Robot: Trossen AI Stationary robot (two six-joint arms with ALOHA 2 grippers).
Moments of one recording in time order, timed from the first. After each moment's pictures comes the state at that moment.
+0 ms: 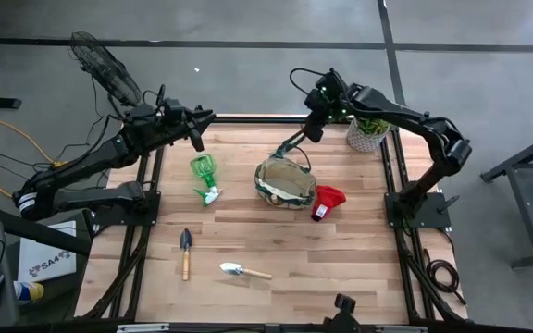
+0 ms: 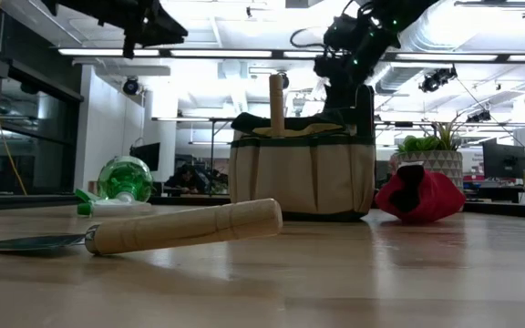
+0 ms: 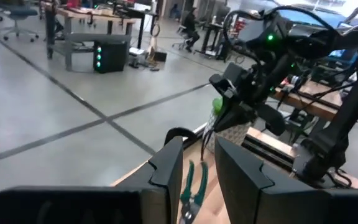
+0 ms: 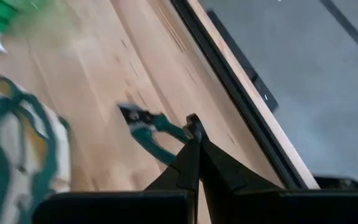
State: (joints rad) left arm 0.55 0.81 0.77 0.01 -0.03 -0.23; right arm -0.69 1.61 1.38 -0.64 -0.15 -0.14
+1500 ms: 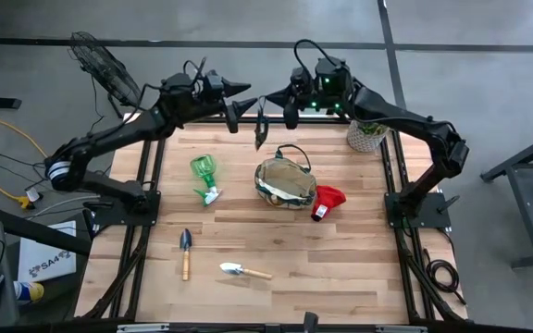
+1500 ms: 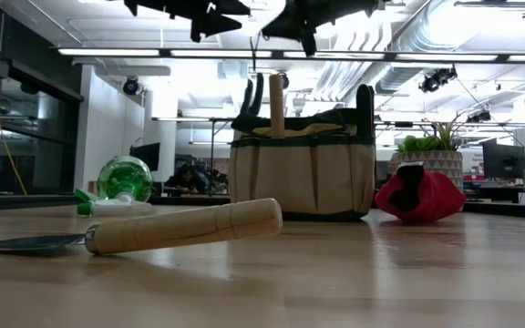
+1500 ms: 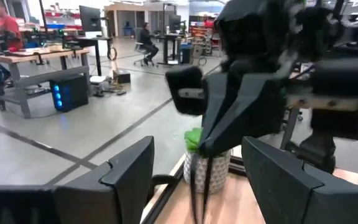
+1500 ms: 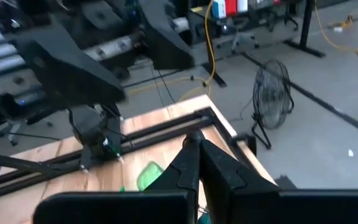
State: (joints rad) left arm 0.55 1.28 1.17 0.15 0.15 -0.03; right arm -0.53 1.61 1.55 -0.16 -0.32 0.13
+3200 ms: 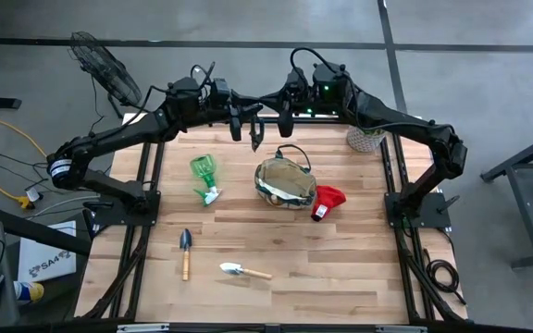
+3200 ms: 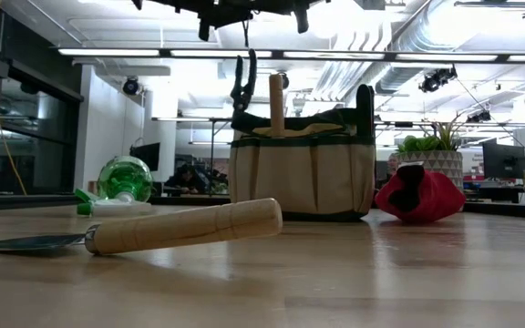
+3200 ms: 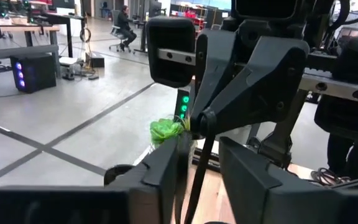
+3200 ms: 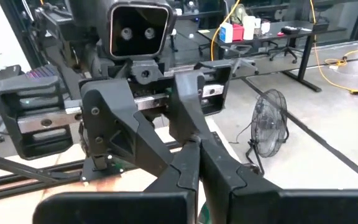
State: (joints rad) left arm 0.48 1.29 1.20 0.10 0.18 -0.14; right arm -0.42 1.61 1.63 -0.17 -0.21 0.05
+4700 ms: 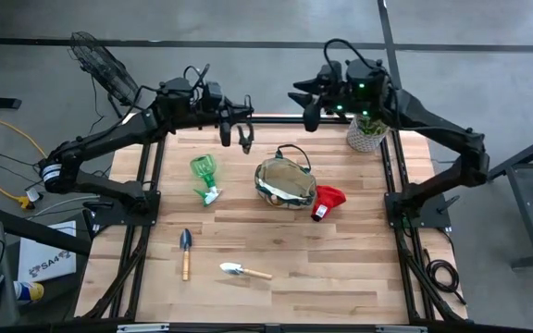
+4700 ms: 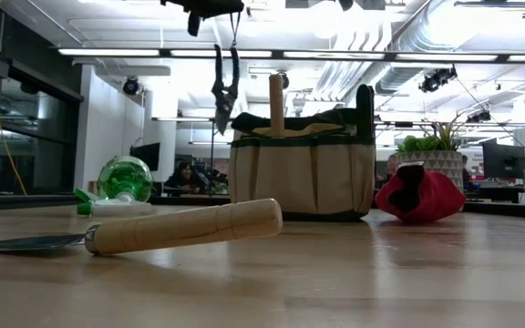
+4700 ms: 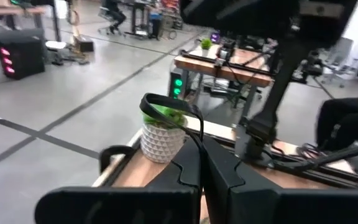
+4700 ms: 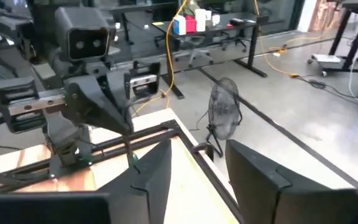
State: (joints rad) left arm 0.48 1.21 1.20 -0.06 0.23 -0.11; right arm -0.41 1.41 1.63 -0.42 0.01 0.07
